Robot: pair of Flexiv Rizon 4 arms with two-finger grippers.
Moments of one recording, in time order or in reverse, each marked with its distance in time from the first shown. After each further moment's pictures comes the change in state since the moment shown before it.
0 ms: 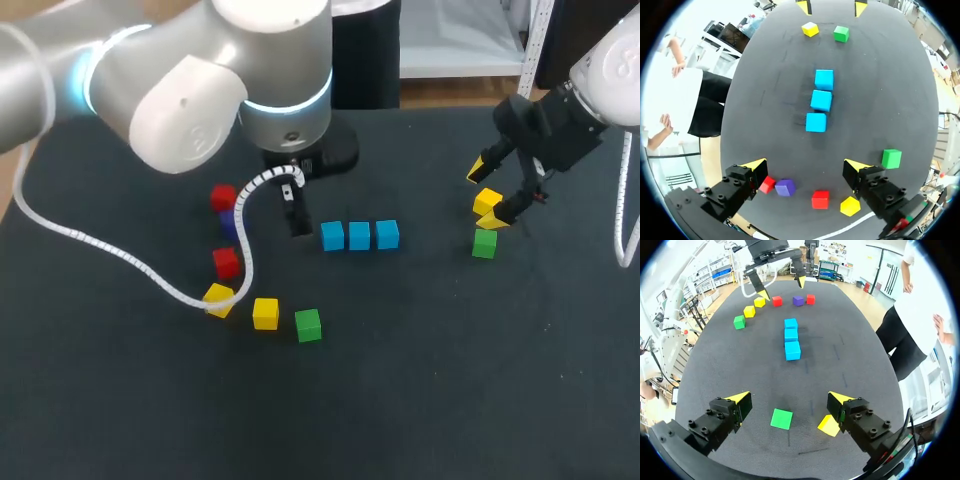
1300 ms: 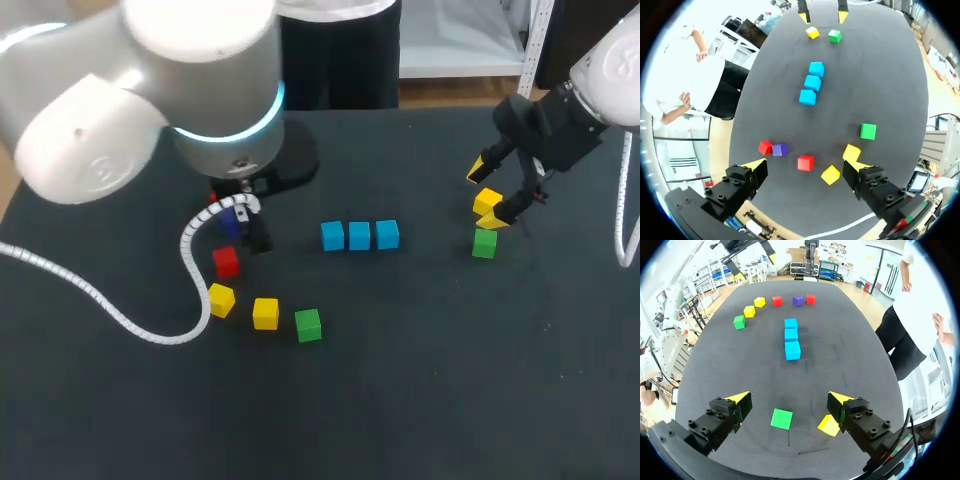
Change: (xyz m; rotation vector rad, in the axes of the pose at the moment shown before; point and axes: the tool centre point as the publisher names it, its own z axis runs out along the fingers) left arm 0.060 -0.041 -0.067 -0.092 -0.025 -0.104; right arm 0.000 0.000 0.000 0.000 0.000 0.000
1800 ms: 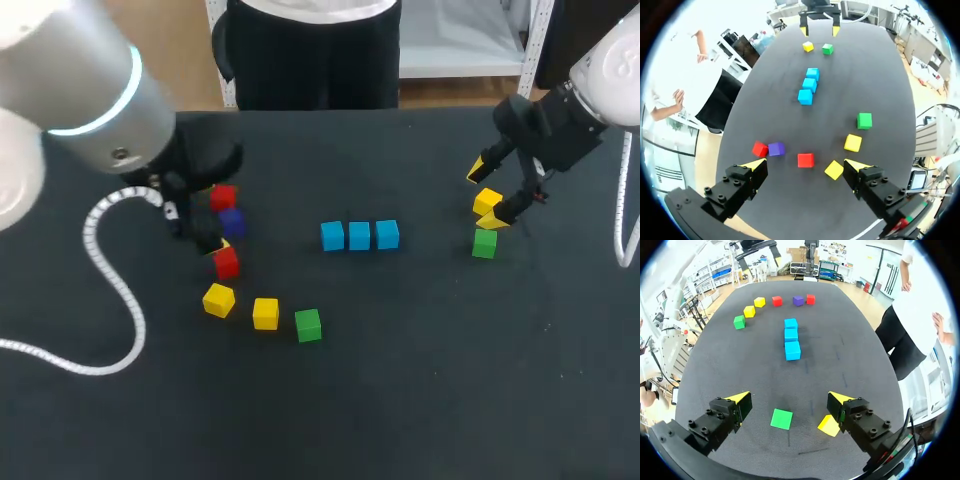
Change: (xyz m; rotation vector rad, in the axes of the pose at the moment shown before) left arm 0.046 0.014 0.008 0.115 -0.224 0.022; right arm 0.000 0.000 0.000 0.000 0.000 0.000
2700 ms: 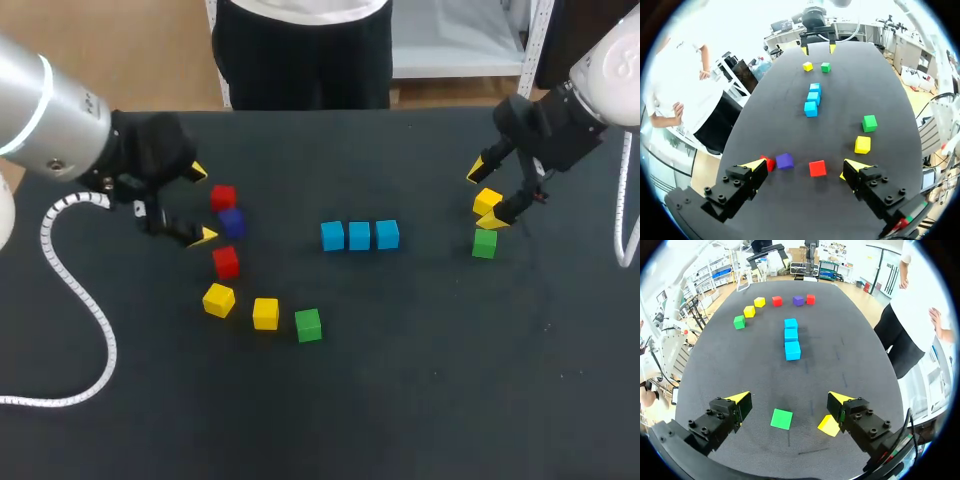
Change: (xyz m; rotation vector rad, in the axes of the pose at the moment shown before) left arm 0.007 0.028 0.016 0.023 -0.247 0.066; right arm 0.000 0.000 0.000 0.000 0.000 0.000
